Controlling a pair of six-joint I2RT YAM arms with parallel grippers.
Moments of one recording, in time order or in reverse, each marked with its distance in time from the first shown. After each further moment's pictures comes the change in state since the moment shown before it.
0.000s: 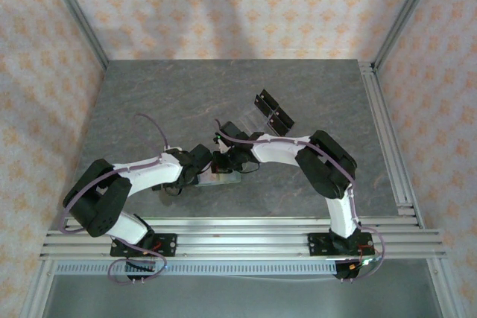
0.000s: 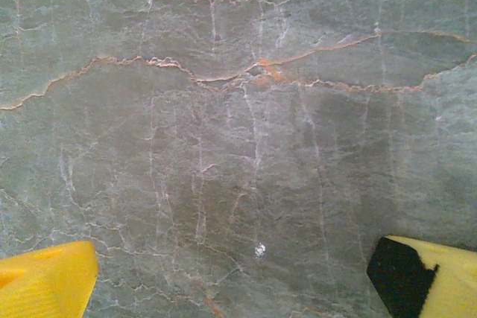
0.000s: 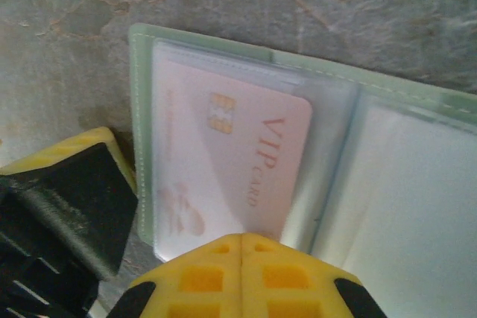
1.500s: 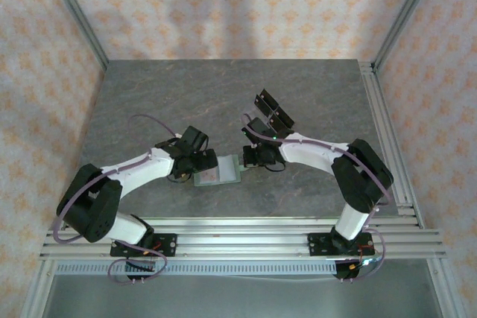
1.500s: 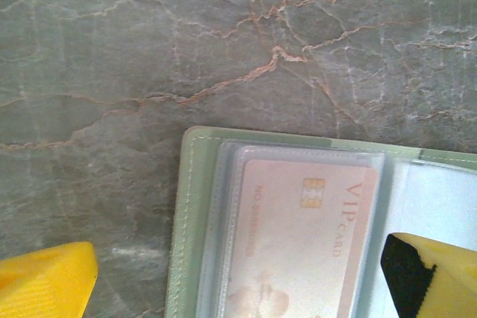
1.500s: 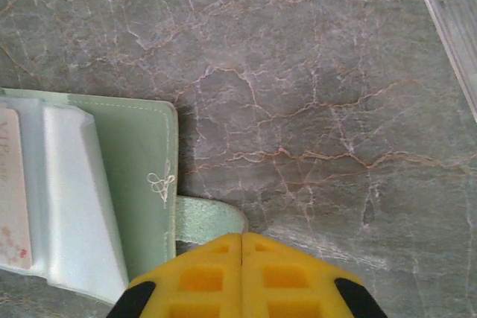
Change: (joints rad) left arm 0.110 -0.056 0.039 0.319 0.447 0.131; right arm -0.114 -0.277 -0.201 -0.189 0.354 -0.098
